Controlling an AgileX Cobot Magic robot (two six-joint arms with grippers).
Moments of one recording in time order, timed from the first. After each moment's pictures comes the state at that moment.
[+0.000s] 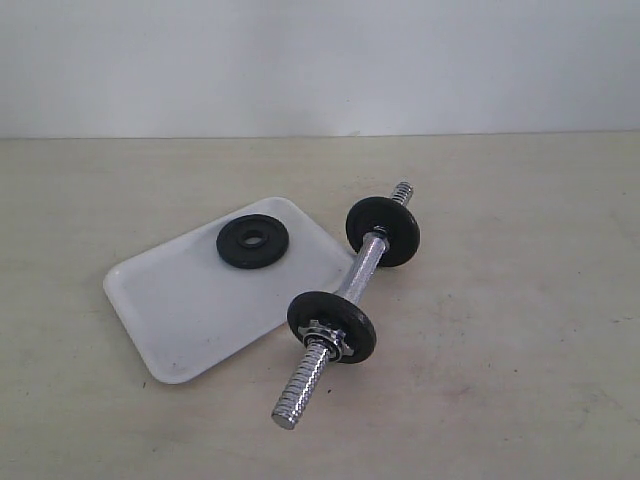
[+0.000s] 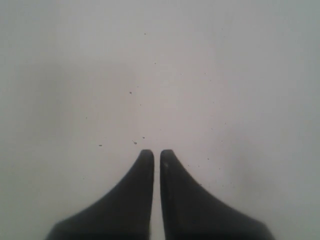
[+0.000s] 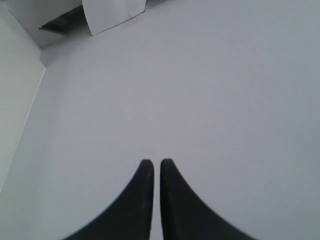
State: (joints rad) left arm 0.02 0.28 -0.58 1.71 -0.05 -1.65; right arm 0.05 0.00 0.00 -0.01 -1.11 0.39
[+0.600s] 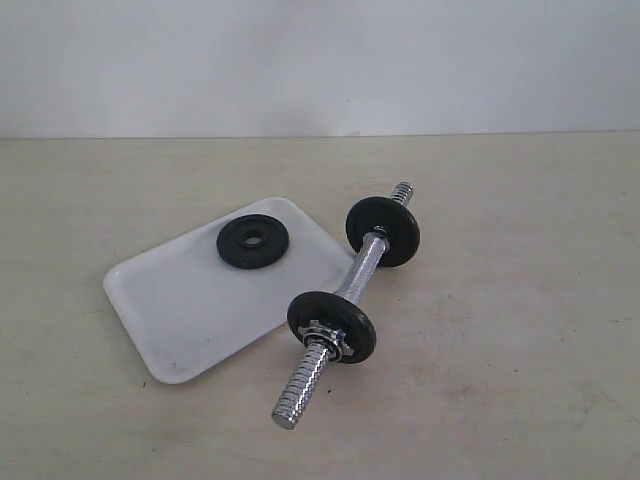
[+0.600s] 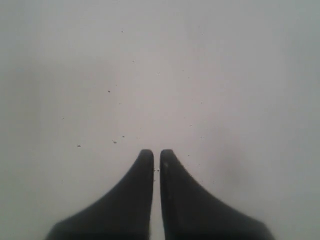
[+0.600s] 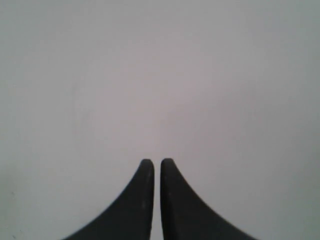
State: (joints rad) left arm 0.02 0.28 -0.58 1.71 -0.13 -1.65; right arm 0.05 0.00 -0.17 0.02 -0.44 0.30
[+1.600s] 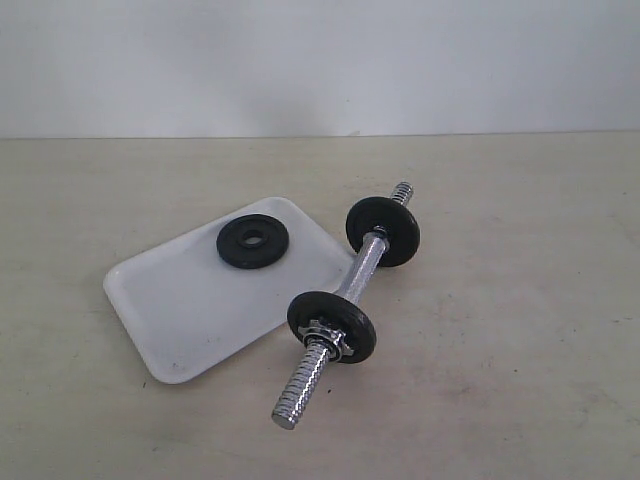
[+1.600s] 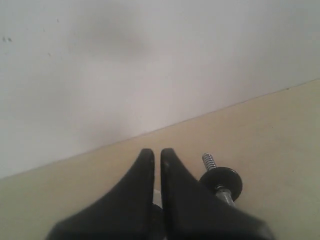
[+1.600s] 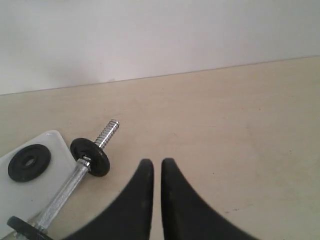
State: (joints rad) left arm 0.02 0.83 -0.67 1.74 -0.54 -1.73; right arm 0.05 0.57 -0.74 0.12 0.66 0.08
